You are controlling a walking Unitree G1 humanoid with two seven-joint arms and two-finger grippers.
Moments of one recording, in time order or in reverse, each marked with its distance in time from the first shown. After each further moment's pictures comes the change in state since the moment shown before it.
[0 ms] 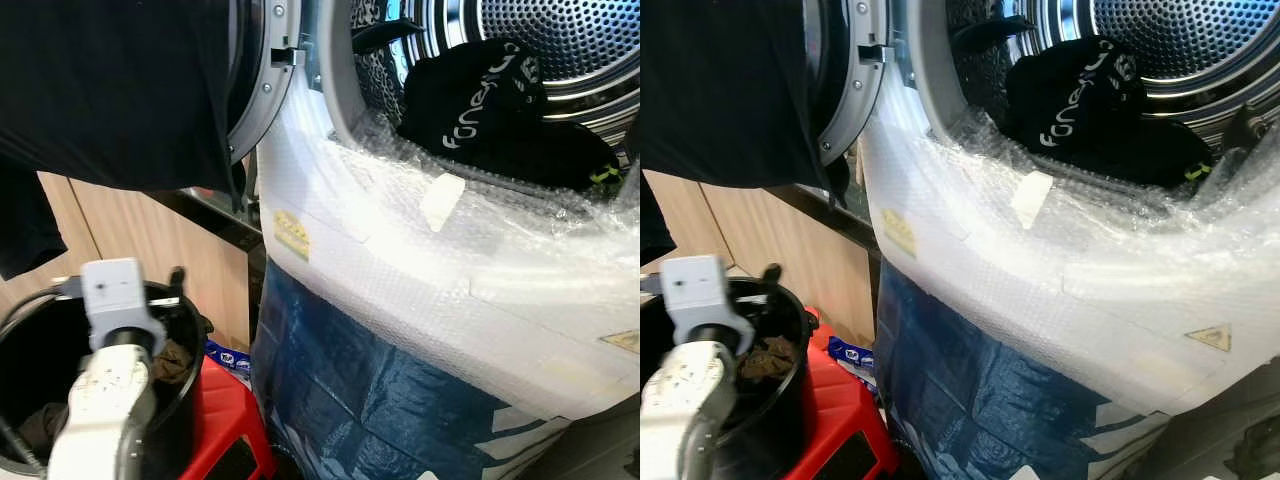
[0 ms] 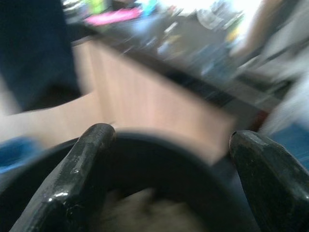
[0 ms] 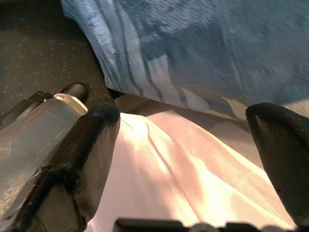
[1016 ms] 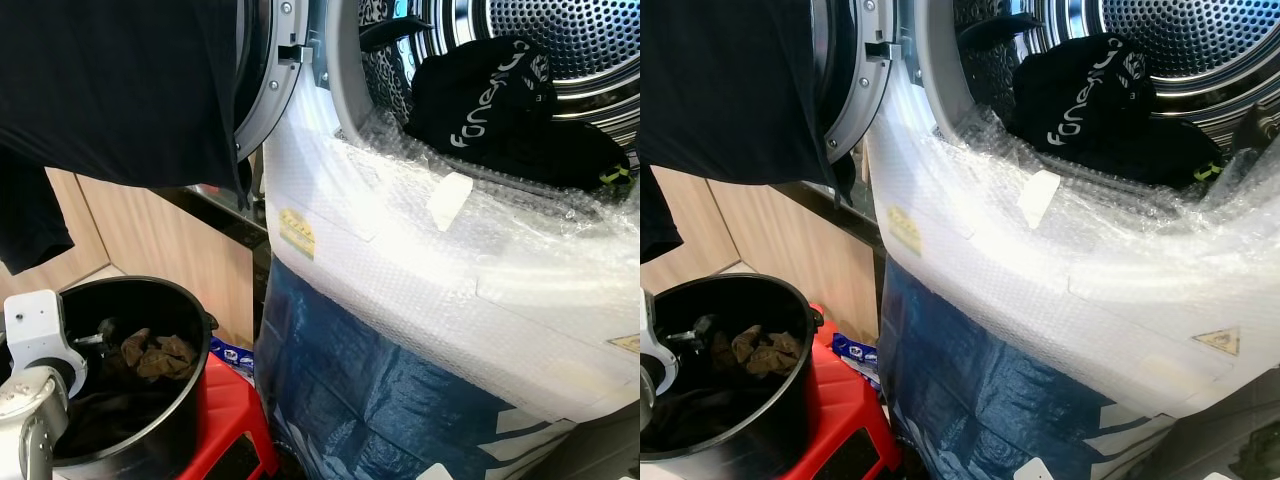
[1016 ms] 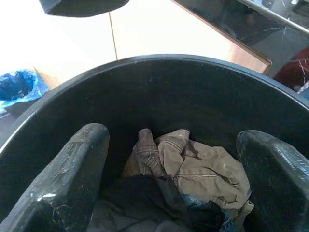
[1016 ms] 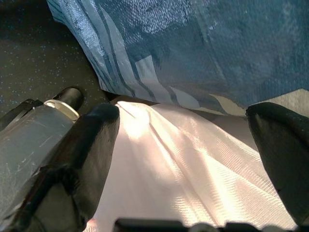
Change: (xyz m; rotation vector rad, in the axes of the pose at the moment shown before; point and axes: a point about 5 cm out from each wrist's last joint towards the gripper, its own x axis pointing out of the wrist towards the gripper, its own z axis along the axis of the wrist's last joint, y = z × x) left arm 0.021 0.040 -0.026 -0.058 0.251 -0.046; right arm 0.001 -0.010 -0.002 0.068 0.013 -0.025
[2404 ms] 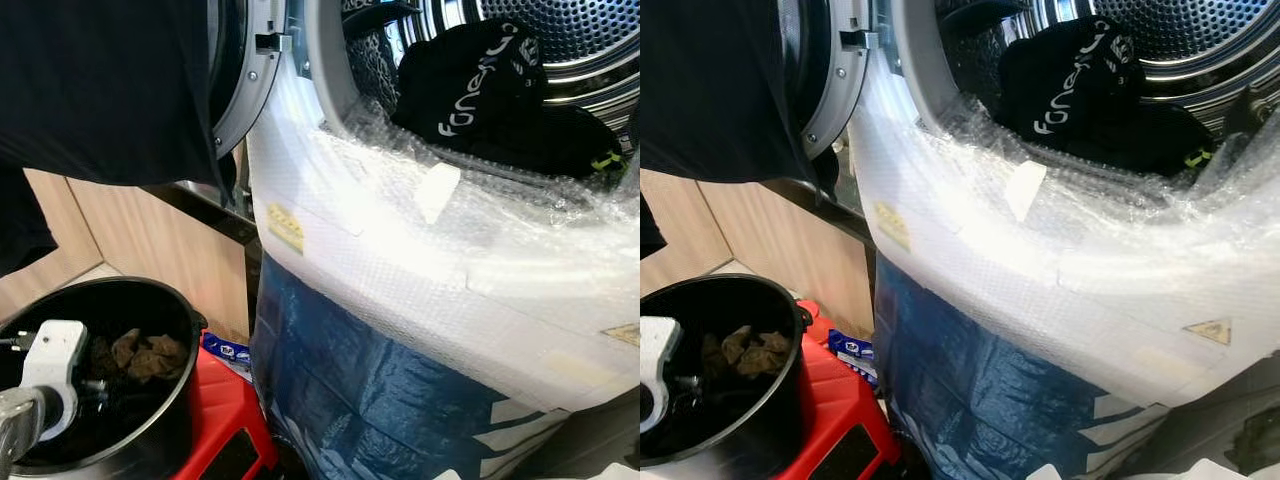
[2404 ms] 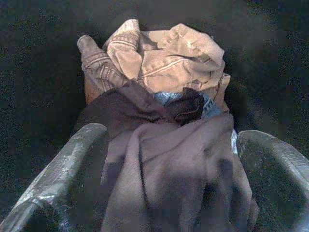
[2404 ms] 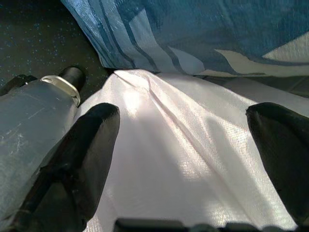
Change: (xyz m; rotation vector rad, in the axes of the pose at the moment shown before) left arm -0.003 0.013 -0.033 0.260 0.383 -0.328; right arm 0.000 -0.005 -0.013 0.054 0.083 -0.012
